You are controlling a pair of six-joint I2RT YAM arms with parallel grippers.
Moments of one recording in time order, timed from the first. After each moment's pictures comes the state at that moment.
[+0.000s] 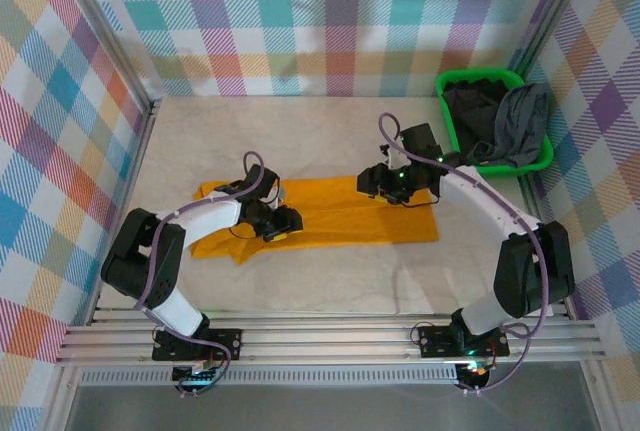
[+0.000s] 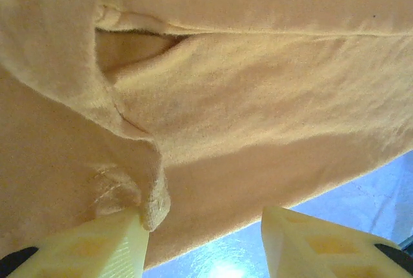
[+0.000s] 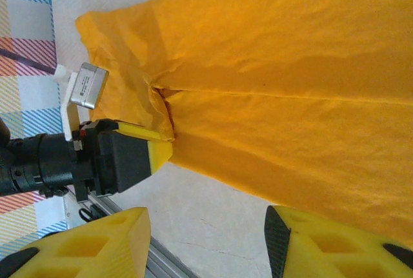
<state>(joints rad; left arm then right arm) -0.45 1.61 0.90 -0.48 0.41 -0.66 0.37 1.51 1.15 -0.66 -0.59 0.54</state>
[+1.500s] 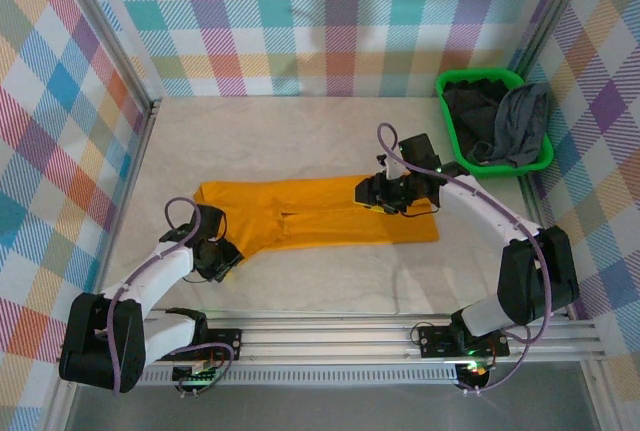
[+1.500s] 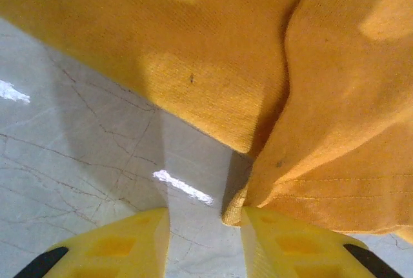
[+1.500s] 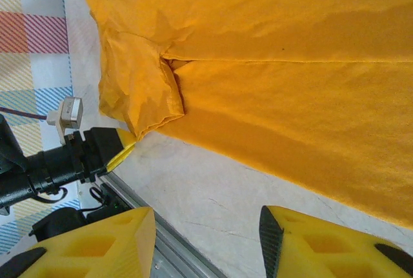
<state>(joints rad) -0.18 1.13 0.48 -0.65 0.15 -0.94 0.40 1.47 1.06 -0.60 -0.66 0.55</state>
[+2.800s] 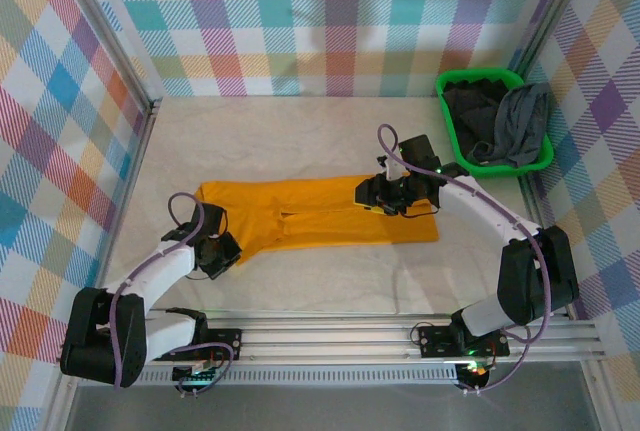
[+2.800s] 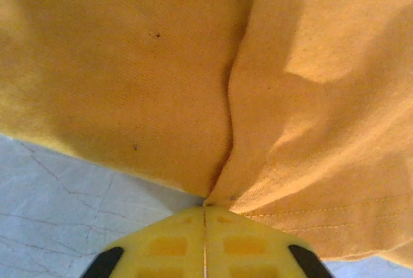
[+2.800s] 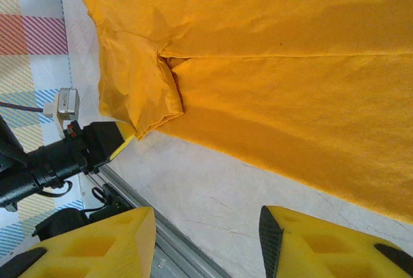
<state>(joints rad) -0.18 1.15 0.48 -0.56 0.11 -0.87 0.40 1.47 1.05 -0.60 -0.66 0.57</state>
